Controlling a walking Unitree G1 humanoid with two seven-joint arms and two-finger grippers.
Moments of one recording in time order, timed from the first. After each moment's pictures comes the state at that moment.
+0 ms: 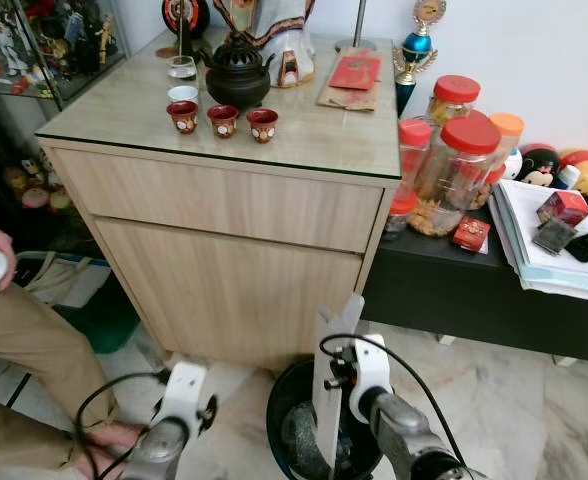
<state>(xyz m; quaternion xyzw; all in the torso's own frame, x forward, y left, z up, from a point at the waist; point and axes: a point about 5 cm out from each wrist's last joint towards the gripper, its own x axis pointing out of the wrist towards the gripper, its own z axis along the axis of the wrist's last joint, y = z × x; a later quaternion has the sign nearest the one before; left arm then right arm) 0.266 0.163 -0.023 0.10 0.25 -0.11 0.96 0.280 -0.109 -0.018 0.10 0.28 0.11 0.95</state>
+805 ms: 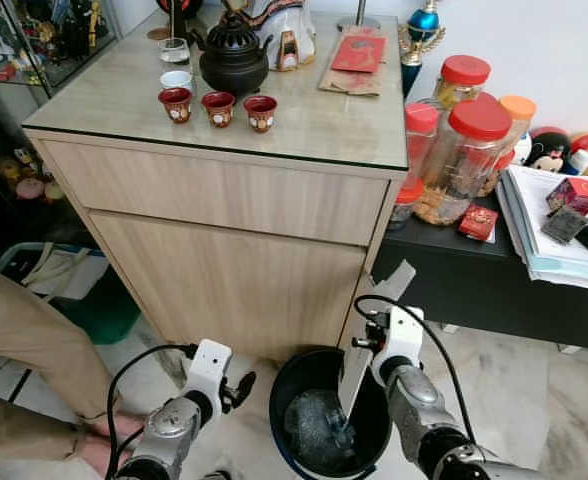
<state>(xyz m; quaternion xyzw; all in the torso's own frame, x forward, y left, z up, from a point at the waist) 0.270 0.151 -0.015 0.04 0.23 -0.20 0.95 0.301 -0.138 0.000 0.10 0.23 0.00 0.97</state>
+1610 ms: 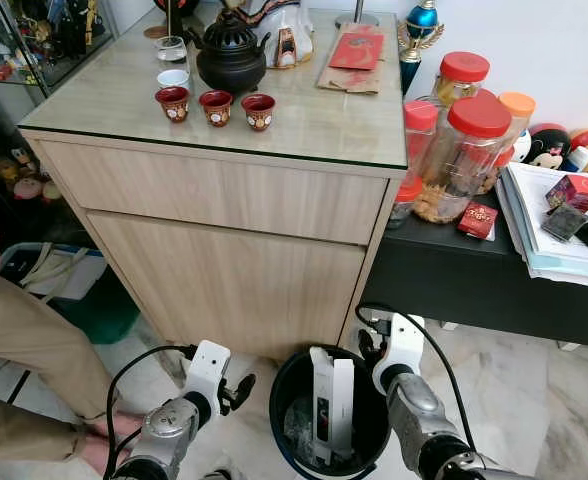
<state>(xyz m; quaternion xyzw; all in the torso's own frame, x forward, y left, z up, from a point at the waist) 0.270 0.159 -0.016 0.05 0.24 -0.18 0.95 0.288 -0.137 -0.013 0.07 0.26 0.02 0.96</state>
